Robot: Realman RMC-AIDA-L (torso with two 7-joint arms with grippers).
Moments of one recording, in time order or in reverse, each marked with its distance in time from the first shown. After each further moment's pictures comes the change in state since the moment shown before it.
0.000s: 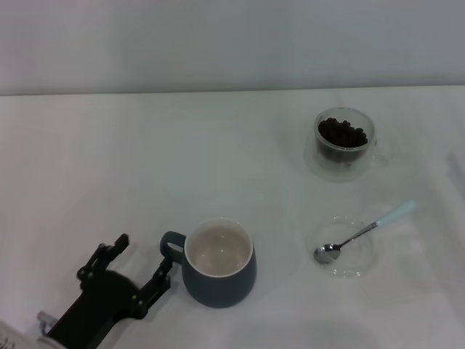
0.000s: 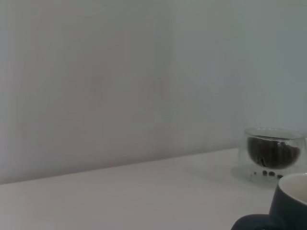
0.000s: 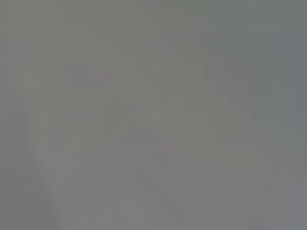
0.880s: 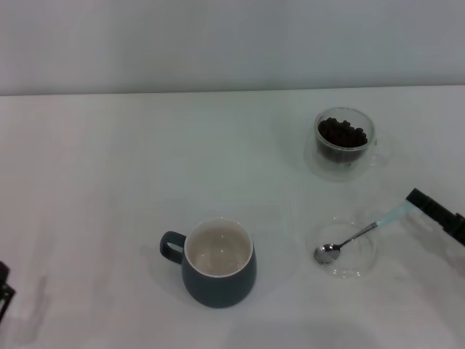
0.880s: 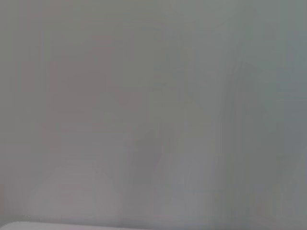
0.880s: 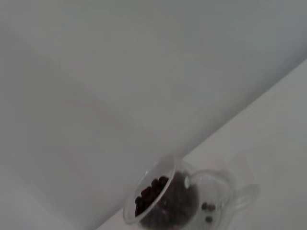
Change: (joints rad) left arm 0.248 0.000 -0.009 -0.072 -0.314 0.396 -0.004; right arm -0.041 -0.031 -0.323 0.006 -0.178 0.125 0.653
